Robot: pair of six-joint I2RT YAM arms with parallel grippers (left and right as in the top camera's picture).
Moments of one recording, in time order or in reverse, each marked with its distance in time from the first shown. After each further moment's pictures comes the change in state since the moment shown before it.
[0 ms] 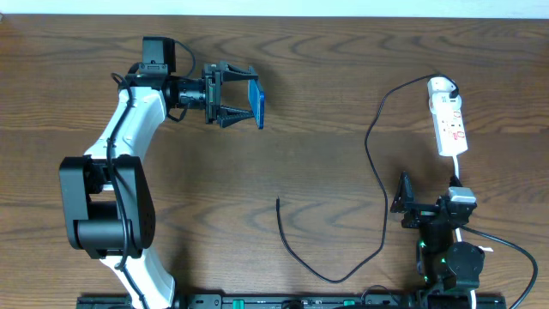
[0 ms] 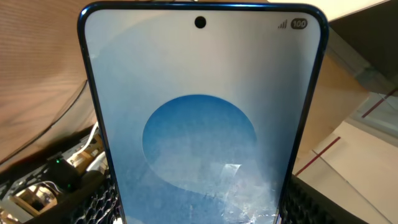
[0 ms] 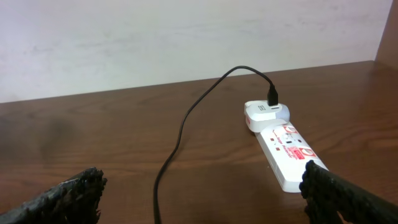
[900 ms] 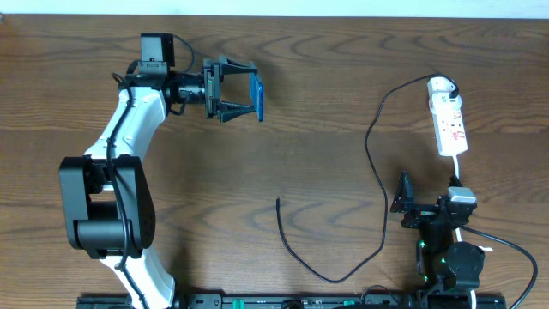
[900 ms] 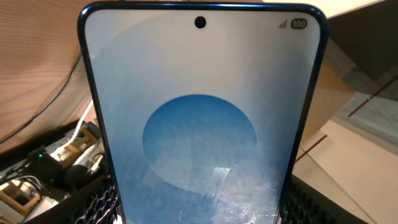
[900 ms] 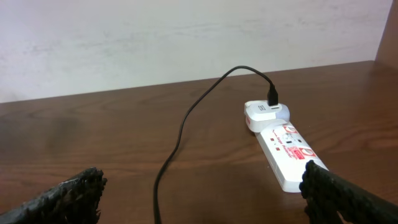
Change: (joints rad) left arm 0.000 0.000 0.000 0.124 0.029 -0.162; right arm 0.000 0.000 0.000 0.000 0.000 0.000
